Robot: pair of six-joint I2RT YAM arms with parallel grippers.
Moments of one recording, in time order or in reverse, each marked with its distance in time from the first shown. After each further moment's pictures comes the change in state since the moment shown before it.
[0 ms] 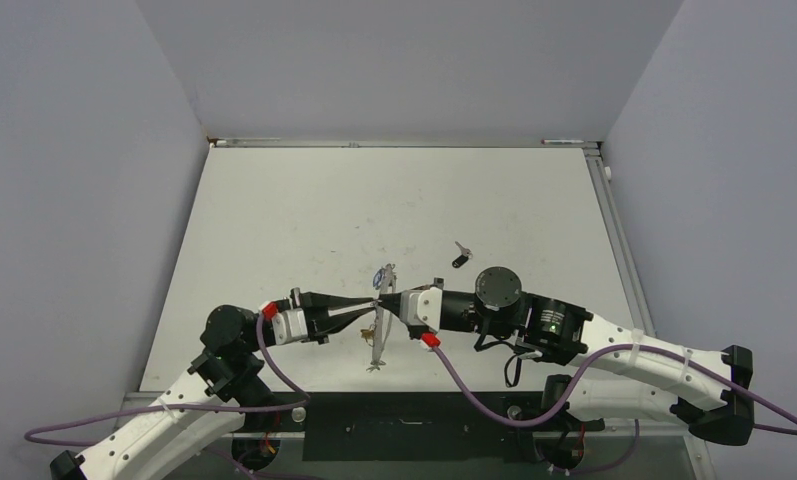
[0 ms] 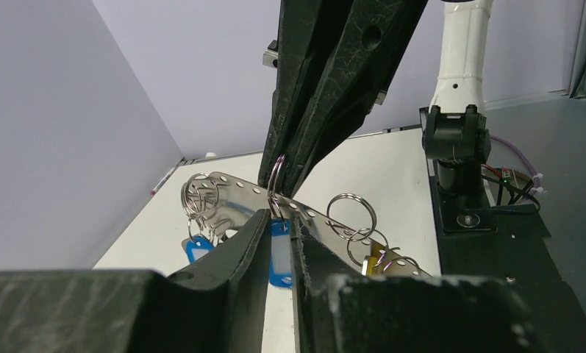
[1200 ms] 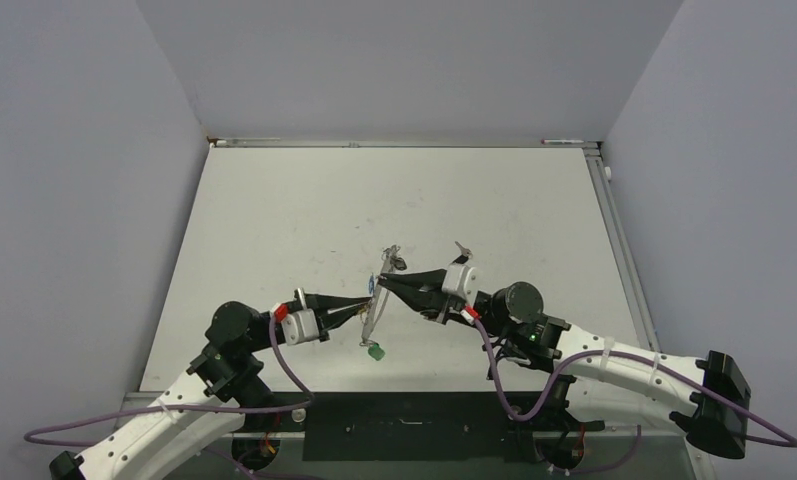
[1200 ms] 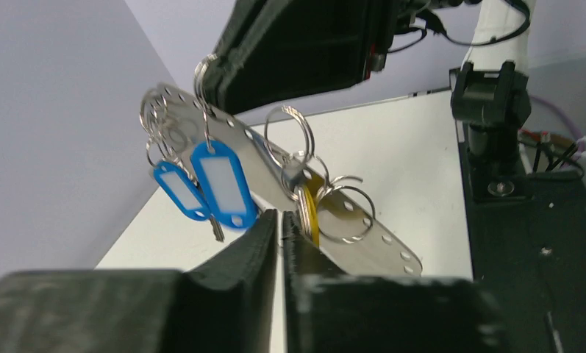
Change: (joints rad) left arm -0.002 -0.005 0.006 -0.094 -0.058 0.110; right arm -0.106 -0.019 -0.336 0.740 -0.025 0.337
